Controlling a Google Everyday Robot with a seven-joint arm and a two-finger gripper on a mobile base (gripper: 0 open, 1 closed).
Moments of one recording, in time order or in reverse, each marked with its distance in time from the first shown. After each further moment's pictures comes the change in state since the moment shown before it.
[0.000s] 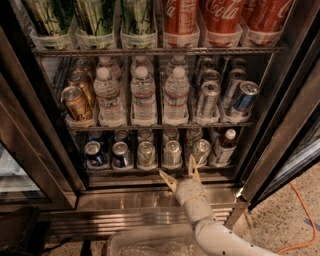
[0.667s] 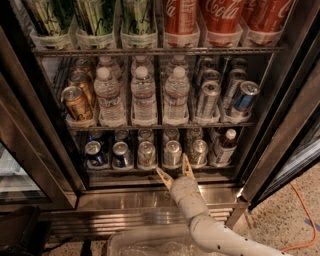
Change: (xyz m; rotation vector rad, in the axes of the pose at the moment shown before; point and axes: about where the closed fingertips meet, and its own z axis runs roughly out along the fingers) arm -0.004 0.016 0.014 -0.033 0.003 0.022
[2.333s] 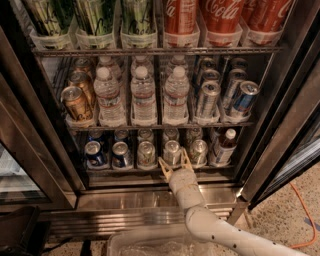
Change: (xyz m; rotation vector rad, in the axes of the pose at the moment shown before) arm -0.006 -0.014 0.025 0.063 -0.016 0.004
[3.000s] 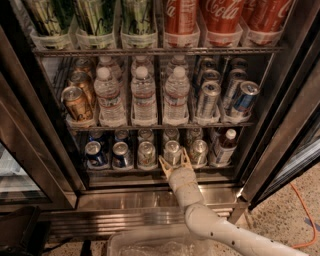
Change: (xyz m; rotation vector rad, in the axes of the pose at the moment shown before) arm 0.004 -0.001 0.010 0.003 0.006 0.037
